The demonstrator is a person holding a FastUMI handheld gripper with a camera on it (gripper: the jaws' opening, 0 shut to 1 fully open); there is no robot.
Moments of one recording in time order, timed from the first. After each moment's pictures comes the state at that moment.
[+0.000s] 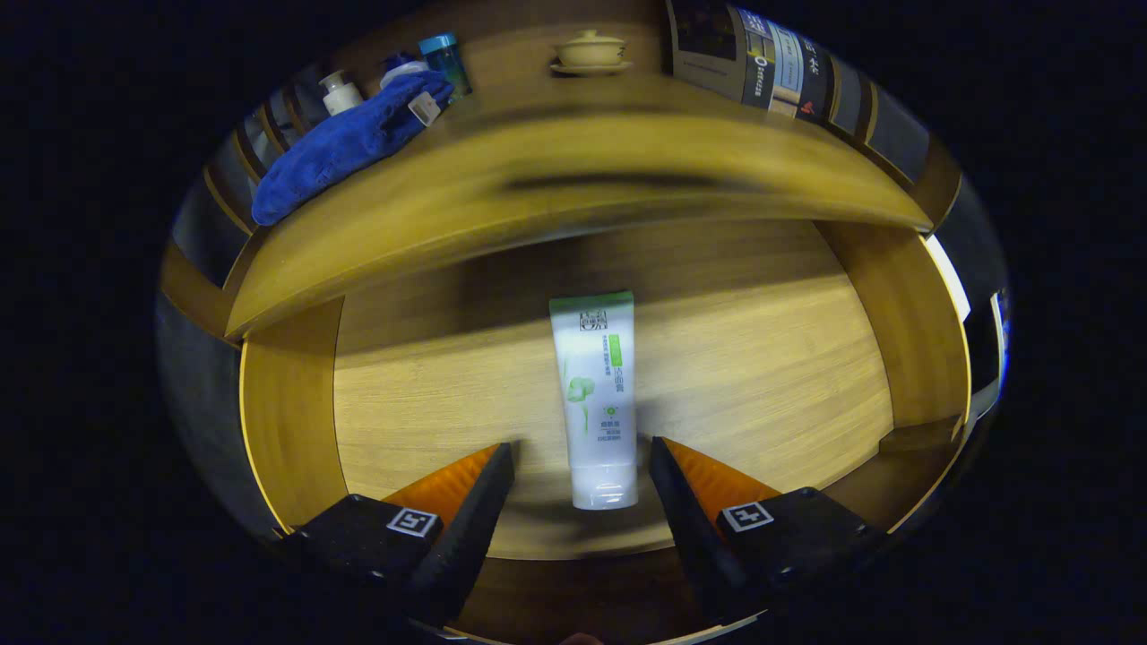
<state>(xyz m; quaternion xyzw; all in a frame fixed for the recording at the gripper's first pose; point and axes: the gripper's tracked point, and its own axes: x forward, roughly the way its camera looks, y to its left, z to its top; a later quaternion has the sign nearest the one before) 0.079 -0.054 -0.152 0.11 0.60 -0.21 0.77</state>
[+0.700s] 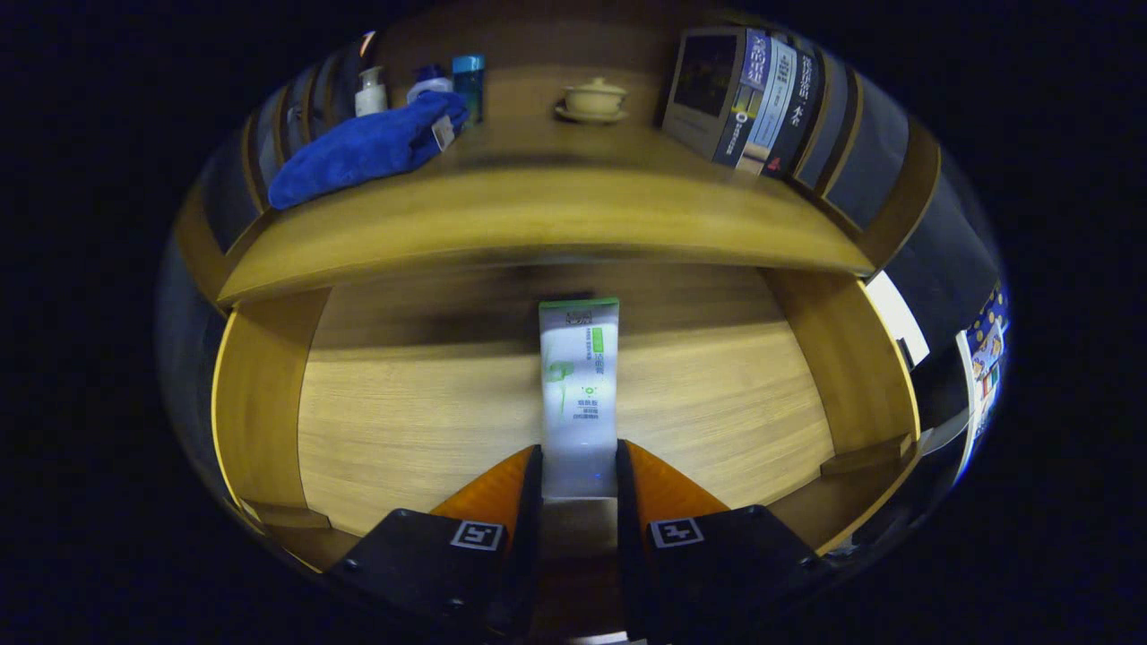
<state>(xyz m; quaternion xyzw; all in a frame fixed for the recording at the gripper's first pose) 0.079 -0.054 -0.100 0.00 0.52 -0.23 0.82</state>
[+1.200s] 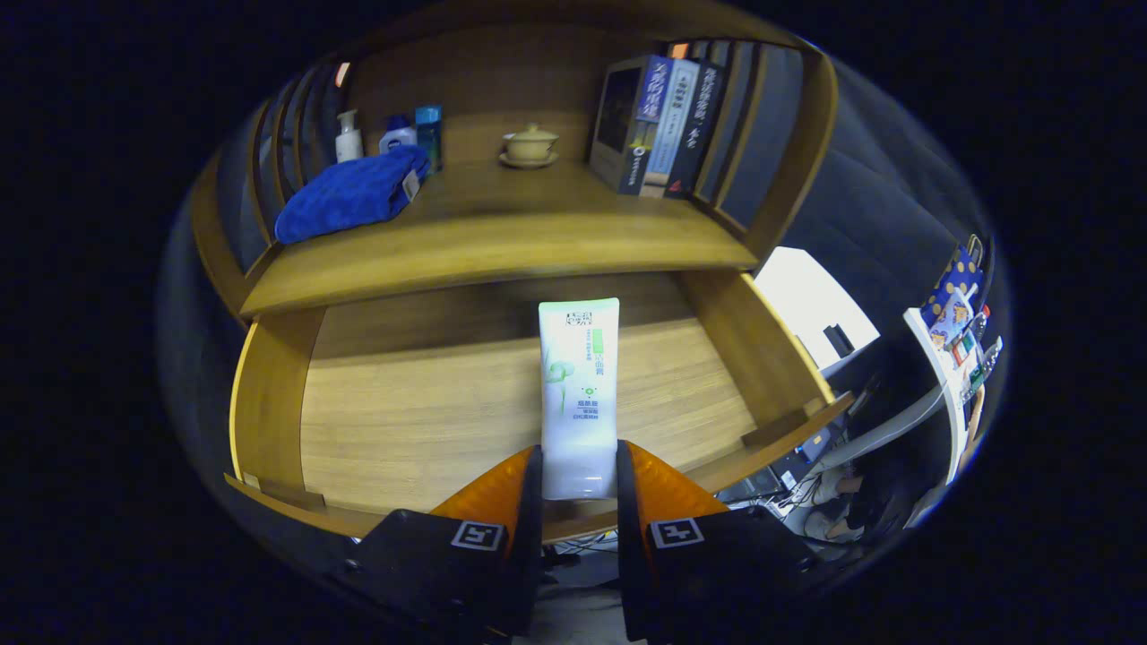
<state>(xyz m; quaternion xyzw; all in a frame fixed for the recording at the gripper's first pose) 0.028 -0.078 -0.023 -0.01 0.46 -0.30 0.84</state>
